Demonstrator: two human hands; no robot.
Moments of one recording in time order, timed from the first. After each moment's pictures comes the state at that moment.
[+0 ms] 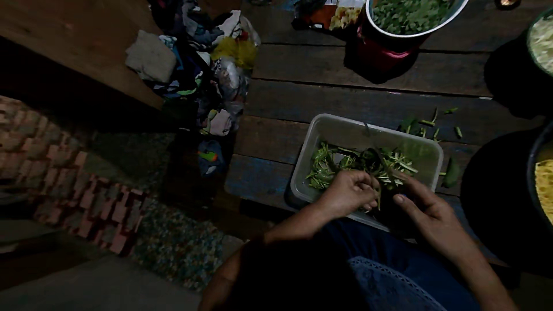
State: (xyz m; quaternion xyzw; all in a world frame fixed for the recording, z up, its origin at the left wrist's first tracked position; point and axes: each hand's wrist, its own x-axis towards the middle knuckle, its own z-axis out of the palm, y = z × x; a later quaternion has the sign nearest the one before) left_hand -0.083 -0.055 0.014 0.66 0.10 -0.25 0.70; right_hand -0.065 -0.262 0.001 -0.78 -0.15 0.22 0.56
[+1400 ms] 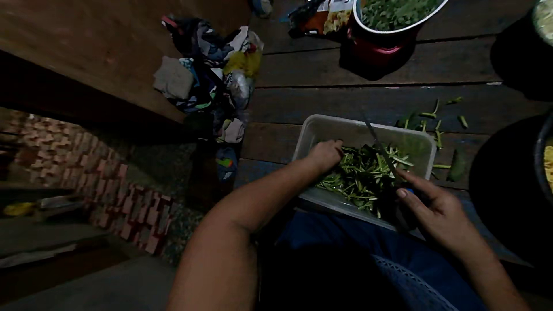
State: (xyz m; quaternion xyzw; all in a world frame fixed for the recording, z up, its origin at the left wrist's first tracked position) left_hand 0.002 -0.019 -0.050 0.94 -0.16 -0.29 0.01; right_hand -0.062 -0.284 -0.006 -0.80 -0.17 0.18 0.54
